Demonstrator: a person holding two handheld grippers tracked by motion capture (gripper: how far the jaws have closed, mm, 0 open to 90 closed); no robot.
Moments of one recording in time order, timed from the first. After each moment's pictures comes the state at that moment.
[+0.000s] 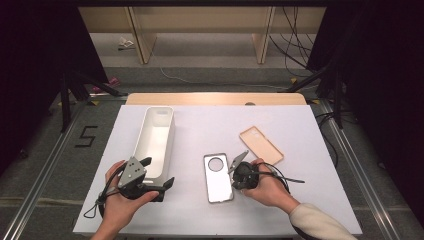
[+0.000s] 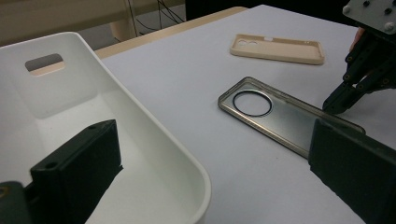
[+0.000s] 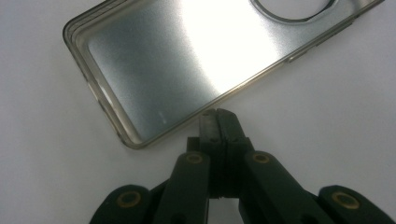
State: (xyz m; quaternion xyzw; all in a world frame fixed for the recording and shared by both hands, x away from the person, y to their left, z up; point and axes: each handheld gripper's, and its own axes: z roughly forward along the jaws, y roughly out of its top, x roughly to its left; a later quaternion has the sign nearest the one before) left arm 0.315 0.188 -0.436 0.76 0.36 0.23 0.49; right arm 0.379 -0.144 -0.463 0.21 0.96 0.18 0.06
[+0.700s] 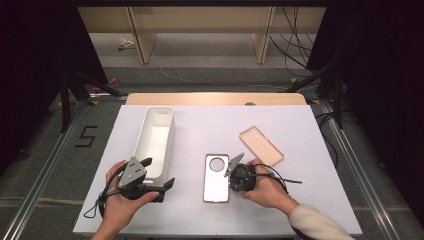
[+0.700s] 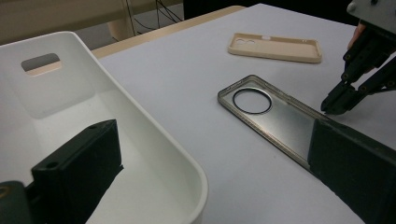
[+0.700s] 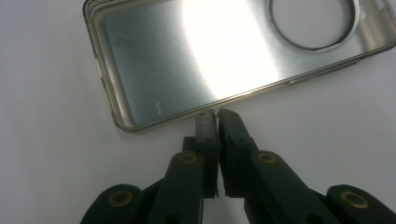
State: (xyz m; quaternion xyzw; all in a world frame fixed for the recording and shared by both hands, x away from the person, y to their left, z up) left arm 0.314 0.187 -0.436 0.76 0.36 0.23 0.49; right arm 0.373 -0.135 -0.458 0.17 0.97 0.18 0.08
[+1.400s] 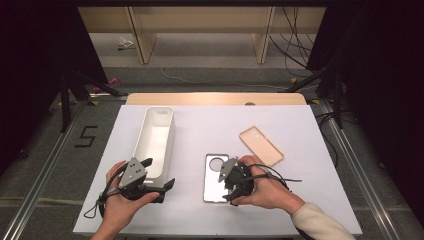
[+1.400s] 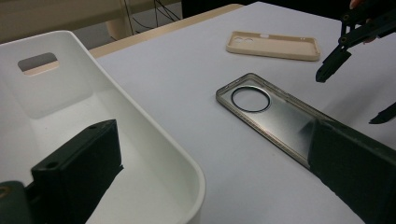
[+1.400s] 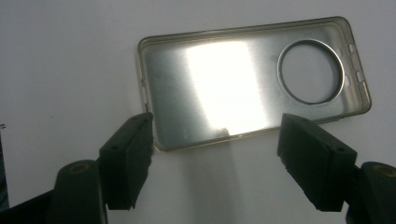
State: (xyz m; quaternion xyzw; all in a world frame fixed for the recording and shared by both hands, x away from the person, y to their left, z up) left arm 0.313 0.187 -0.437 0.76 0.35 0.23 0.49; right arm 0.356 -0.118 -0.434 0.10 0.97 0.19 0.10
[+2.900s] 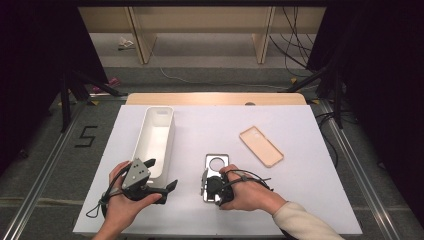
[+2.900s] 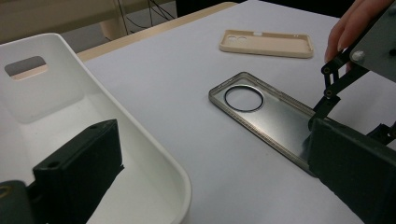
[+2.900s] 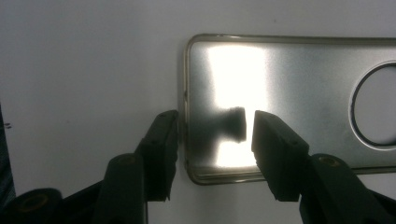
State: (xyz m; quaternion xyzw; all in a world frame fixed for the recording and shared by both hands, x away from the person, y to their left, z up) left arm 0.313 0.181 -0.437 0.77 0.34 0.22 0.49; right arm 0.350 -0.068 -0.453 0.02 0.99 0.07 0.07
